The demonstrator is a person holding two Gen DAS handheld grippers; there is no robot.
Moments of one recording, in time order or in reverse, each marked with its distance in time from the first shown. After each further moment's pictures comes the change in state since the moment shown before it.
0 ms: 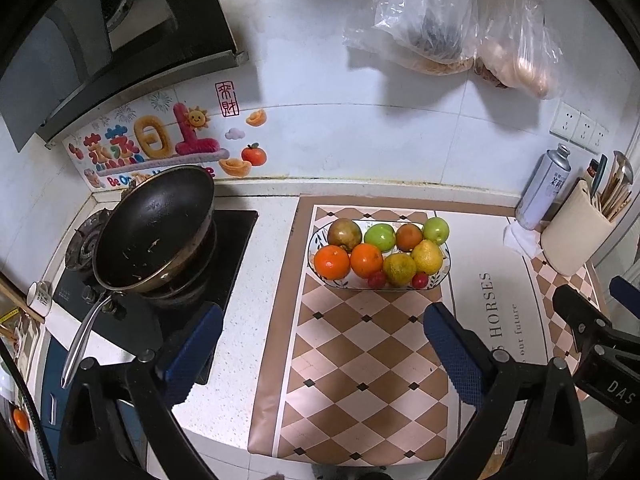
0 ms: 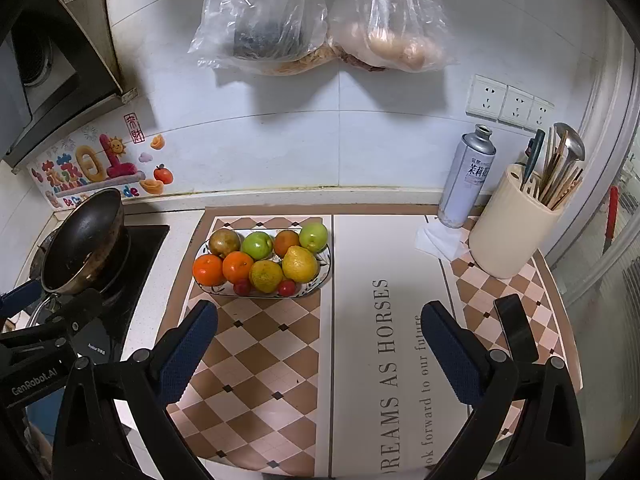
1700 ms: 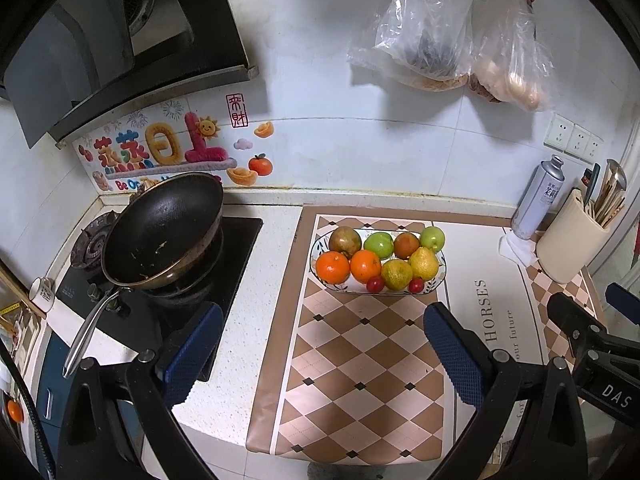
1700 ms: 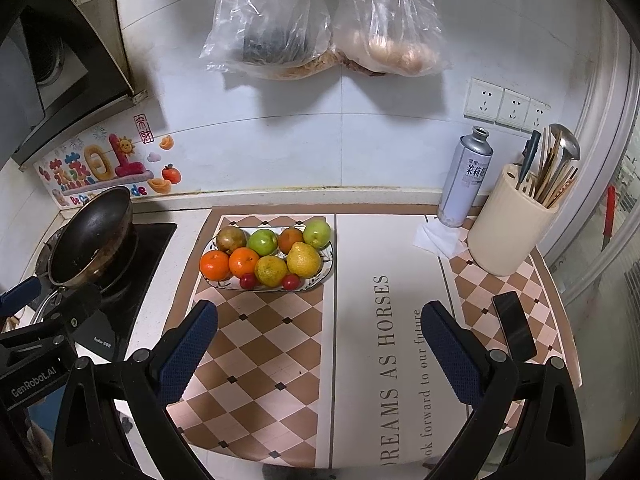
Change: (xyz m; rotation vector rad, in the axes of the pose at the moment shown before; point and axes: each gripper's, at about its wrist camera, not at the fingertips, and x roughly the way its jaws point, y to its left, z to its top) left arm -0.024 -0.001 -0.008 -0.023 -0.055 0.014; right arm -0.021 0.000 -0.010 -0.009 -0.009 0.017
